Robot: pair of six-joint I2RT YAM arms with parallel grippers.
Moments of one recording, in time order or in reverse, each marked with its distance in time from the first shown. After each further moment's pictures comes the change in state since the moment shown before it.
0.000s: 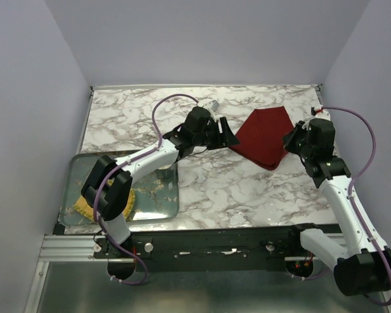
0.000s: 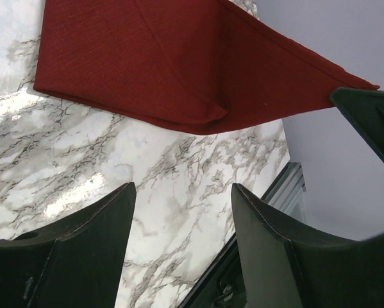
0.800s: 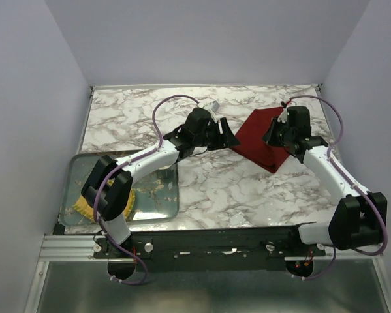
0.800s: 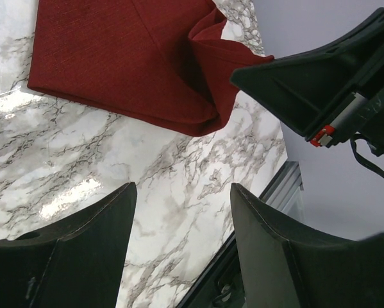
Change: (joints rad) left arm -0.006 0.003 -0.012 0.018 0.004 -0.012; right arm 0.041 0.344 0.089 0.063 -0.193 -0.090
